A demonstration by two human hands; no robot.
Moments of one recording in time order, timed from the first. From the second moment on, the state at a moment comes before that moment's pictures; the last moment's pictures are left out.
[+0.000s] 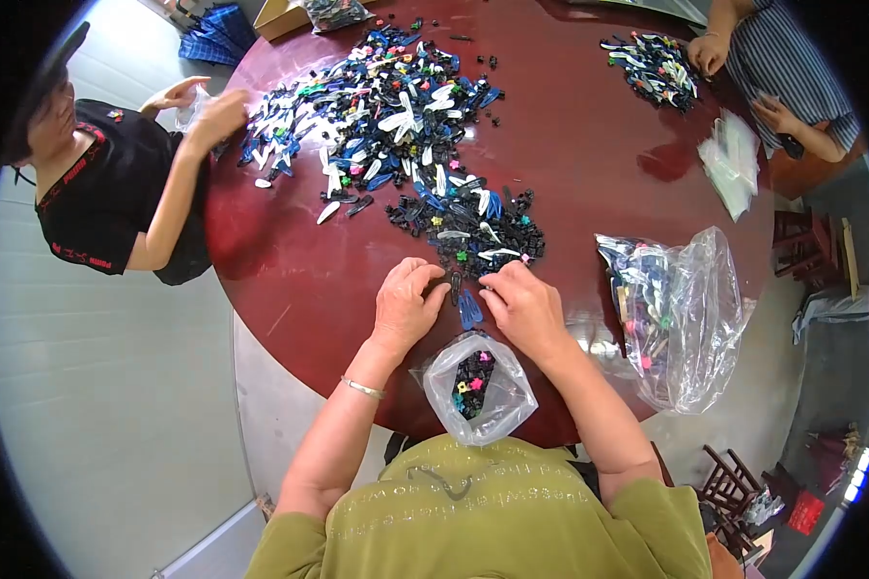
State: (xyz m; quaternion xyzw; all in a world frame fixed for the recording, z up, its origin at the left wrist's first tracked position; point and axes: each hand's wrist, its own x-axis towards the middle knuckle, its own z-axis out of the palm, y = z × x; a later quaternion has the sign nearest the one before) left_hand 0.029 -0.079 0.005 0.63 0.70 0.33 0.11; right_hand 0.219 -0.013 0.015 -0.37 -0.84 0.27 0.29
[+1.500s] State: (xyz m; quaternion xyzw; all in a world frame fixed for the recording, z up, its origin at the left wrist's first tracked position) left_hand 0.043 -0.080 0.013 0.61 0.67 0.38 0.20; right_hand 0.193 -0.001 0.003 -0.35 -0.91 0.13 0.20
